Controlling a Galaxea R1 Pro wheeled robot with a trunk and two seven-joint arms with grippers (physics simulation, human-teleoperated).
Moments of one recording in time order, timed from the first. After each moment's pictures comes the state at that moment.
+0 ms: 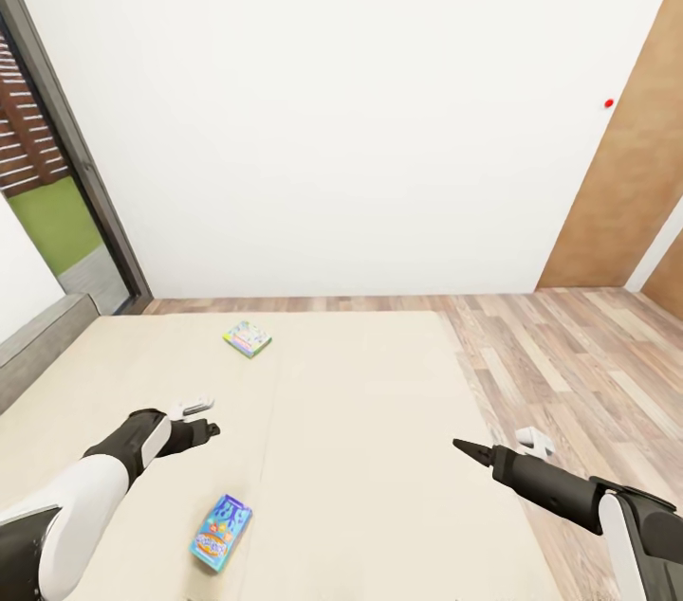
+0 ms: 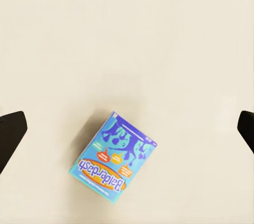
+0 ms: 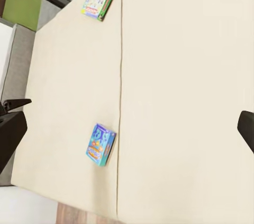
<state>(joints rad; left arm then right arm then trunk) -0.87 0.17 0.26 -0.25 -0.02 0.51 -0.12 -0.19 -0.04 -0.42 -1.56 -0.17 1.04 0.76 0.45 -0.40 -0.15</state>
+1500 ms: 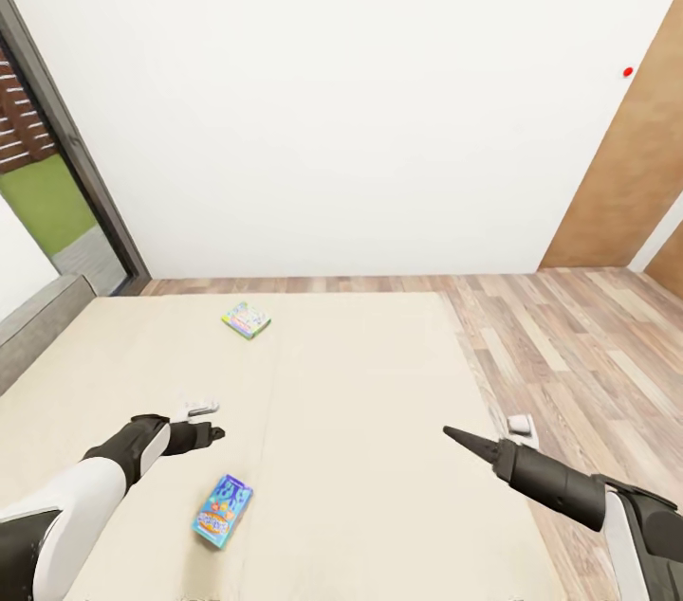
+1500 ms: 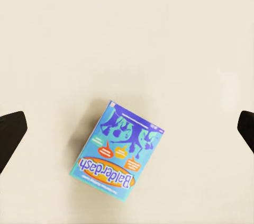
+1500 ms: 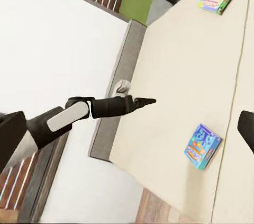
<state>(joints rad) -0.87 0.18 0.16 -0.21 -0.05 0.42 -0.23 -0.20 -0.04 -0.41 -1.57 -0.22 1.04 1.21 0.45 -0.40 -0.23</state>
